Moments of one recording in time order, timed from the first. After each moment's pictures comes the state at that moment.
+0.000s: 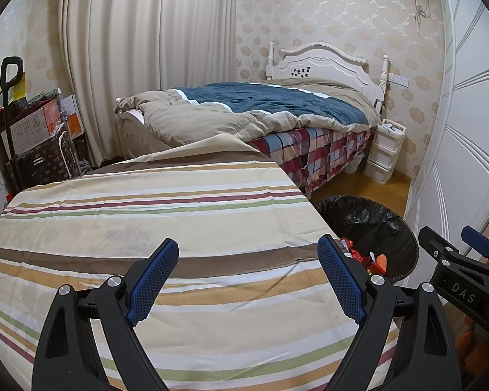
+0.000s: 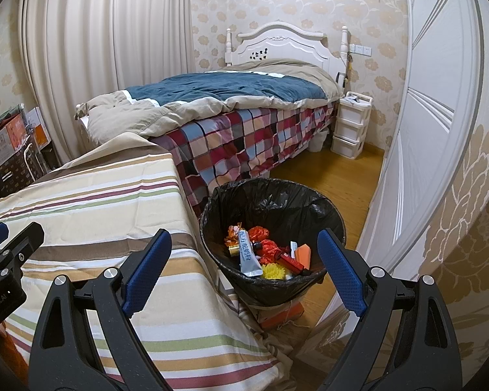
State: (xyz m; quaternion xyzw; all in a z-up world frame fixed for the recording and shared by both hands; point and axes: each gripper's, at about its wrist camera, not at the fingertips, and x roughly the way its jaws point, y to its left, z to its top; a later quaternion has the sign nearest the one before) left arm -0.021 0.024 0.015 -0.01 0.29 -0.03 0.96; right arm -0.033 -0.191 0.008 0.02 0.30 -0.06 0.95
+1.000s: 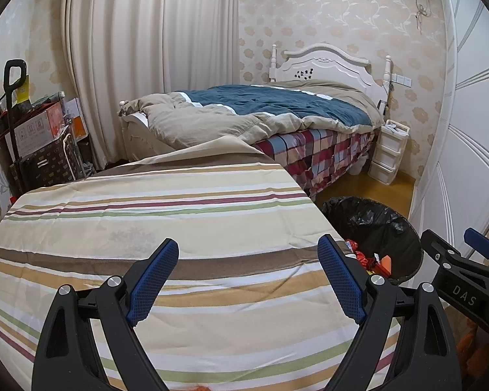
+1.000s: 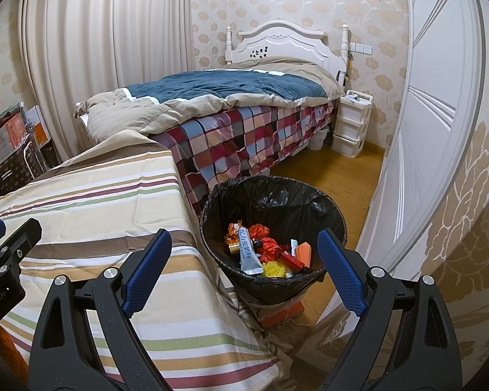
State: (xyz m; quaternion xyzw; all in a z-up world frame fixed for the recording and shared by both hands) left arm -0.026 0.026 0.014 -0.01 0.29 -0.02 0.96; right arm -0.032 -0.190 0.007 0.02 0.30 -0.06 0.95
